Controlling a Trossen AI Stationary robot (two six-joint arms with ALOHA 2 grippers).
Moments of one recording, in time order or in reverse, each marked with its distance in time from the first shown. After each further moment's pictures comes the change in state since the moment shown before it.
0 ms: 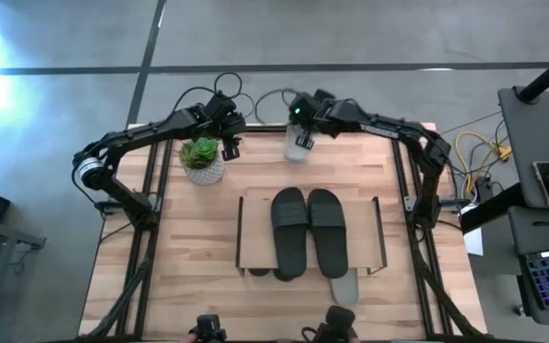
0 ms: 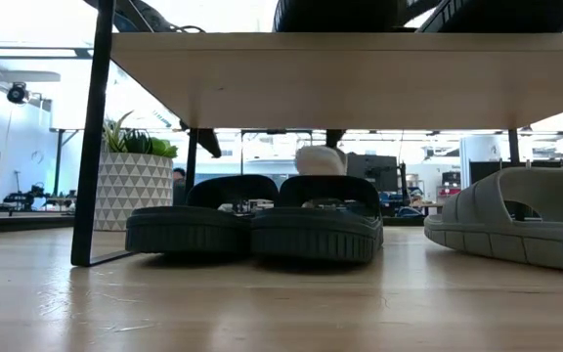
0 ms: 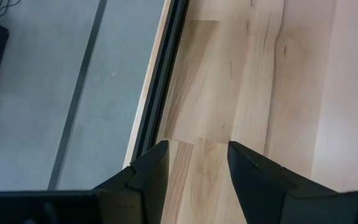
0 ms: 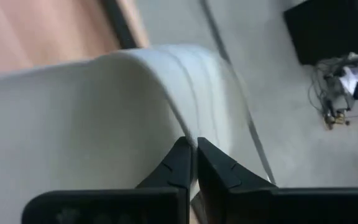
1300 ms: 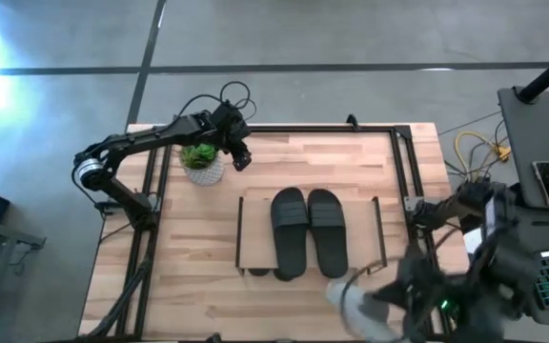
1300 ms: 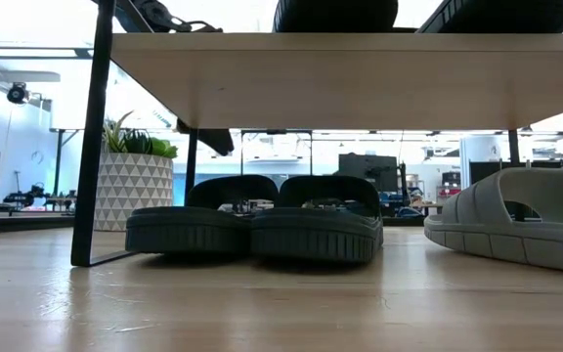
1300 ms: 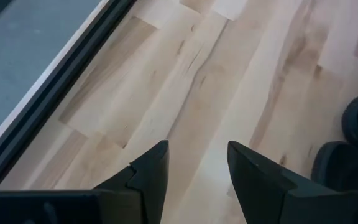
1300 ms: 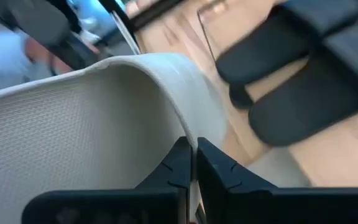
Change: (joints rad) left arm -0.090 -0.001 -0.003 -0.049 0.173 -0.522; right arm 1.542 -0.189 0.535 -0.750 0.201 1.688
